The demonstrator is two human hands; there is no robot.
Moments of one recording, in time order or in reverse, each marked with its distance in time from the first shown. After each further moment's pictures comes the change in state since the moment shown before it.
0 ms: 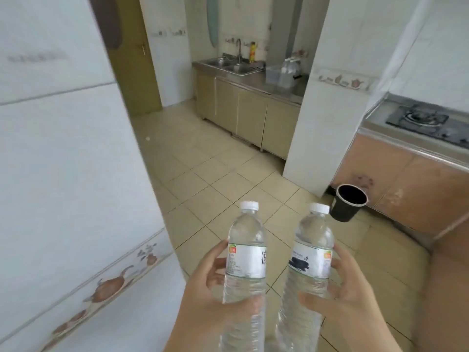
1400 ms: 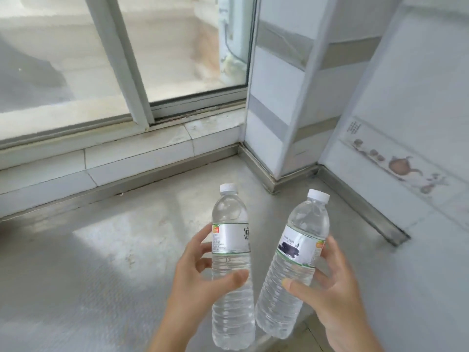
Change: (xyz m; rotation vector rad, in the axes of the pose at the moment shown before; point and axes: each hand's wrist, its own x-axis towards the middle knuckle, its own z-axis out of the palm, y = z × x) left_hand -0.775 -0.092 -0.132 -0.320 1.928 -0.190; right_hand -0.603 0.028 0.375 -0.109 -1.781 -0.003
